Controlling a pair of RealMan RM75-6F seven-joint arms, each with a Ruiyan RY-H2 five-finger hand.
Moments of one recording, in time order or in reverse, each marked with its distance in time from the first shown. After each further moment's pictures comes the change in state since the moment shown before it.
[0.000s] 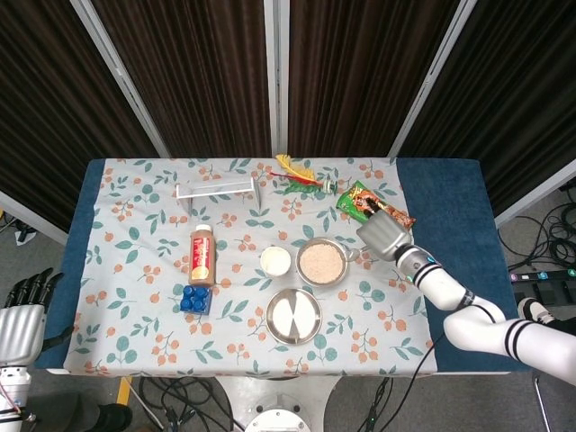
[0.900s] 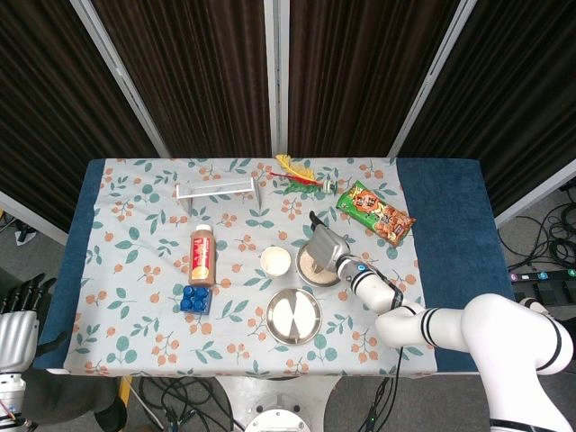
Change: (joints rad) left arm 0.029 -0.026 0.007 0.057 -0.001 0.025 -0.058; right arm 0.341 -0.273 -0.242 0.060 0.412 0.145 -0.500
